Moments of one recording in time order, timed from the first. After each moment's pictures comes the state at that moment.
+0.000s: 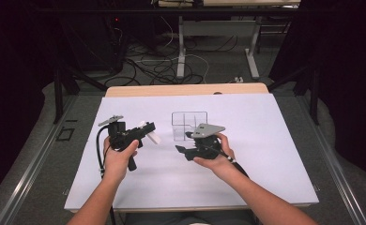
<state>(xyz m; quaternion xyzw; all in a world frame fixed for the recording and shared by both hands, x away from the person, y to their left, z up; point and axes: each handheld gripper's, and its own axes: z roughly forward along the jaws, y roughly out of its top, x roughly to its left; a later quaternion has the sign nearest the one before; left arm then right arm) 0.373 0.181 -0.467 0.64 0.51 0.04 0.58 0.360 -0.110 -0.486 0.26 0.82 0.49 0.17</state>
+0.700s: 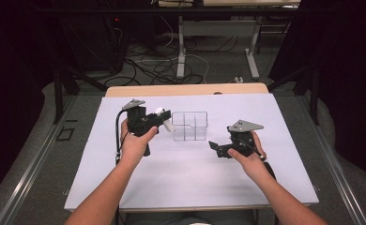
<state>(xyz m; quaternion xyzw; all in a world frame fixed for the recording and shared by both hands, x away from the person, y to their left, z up) 0.403 0.124 -0.435 0.68 0.47 0.09 0.55 0.369 -0.200 -0.497 0.38 0.77 0.47 0.20</state>
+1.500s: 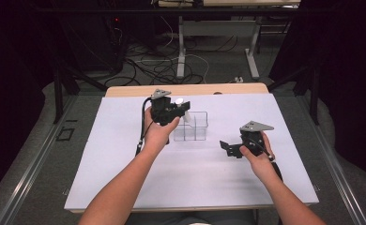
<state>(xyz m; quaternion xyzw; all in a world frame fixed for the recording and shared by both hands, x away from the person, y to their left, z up) 0.432 0.063 -0.433 0.70 0.45 0.13 0.54 0.377 -0.233 -0.516 0.43 0.75 0.46 0.20</state>
